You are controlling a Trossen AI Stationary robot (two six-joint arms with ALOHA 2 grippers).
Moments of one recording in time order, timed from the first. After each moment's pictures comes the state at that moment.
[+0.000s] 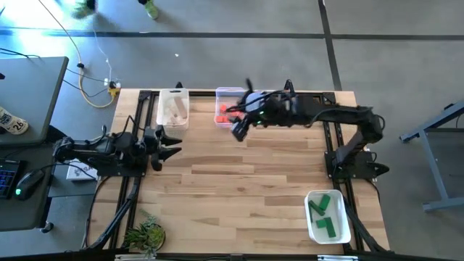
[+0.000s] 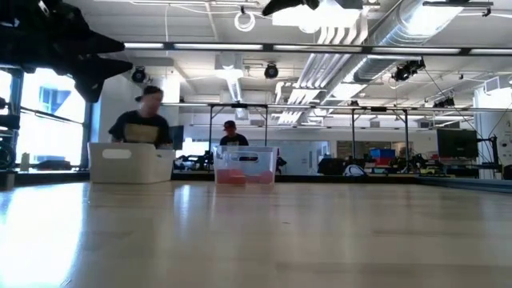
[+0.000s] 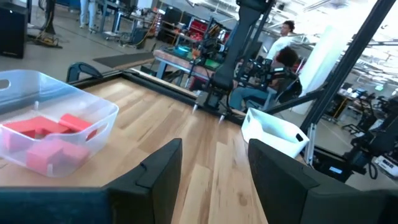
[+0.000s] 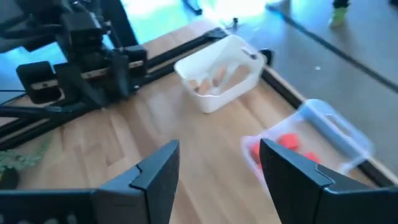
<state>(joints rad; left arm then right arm) 0.06 0.03 0.08 -0.06 -0.19 -0.35 -0.04 1.67 1.84 -0.79 0.31 0.36</state>
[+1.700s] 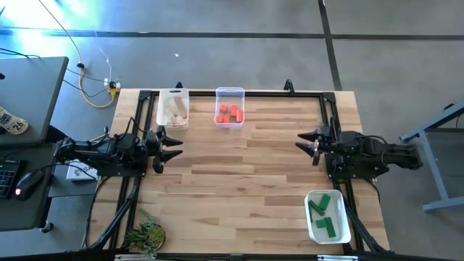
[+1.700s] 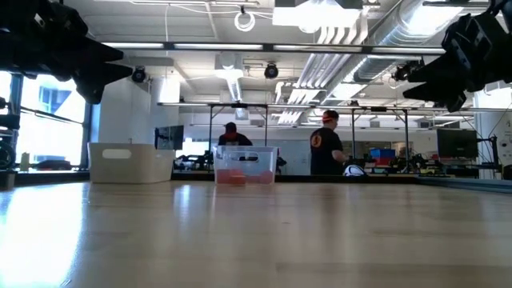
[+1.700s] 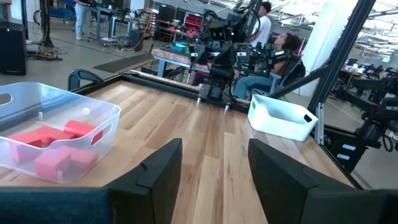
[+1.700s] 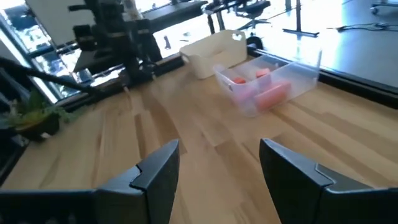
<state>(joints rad) 0.06 0.02 0.04 -0.05 -0.16 -0.23 -0.03 0.01 0.18 -0.38 0.25 0.34</state>
